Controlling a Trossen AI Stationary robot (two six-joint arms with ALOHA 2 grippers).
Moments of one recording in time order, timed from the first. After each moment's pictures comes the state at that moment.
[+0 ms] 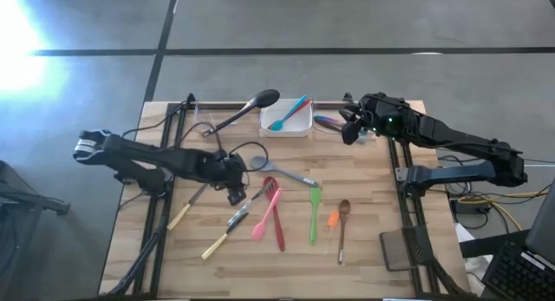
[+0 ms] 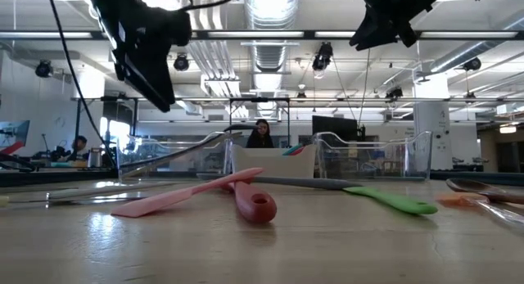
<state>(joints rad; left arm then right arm) -0.11 1.27 0.94 -0.70 -0.24 -0.57 -0.35 0.95 0.93 -0.42 0.36 0.25</state>
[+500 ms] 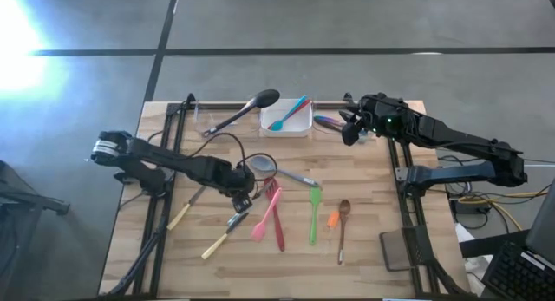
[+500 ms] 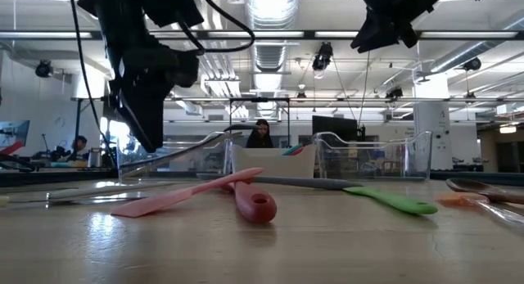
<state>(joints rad) -0.11 1.47 0.94 -0.69 -0.10 -0.68 -0.35 0.95 0.93 -0.44 0.36 0.24</state>
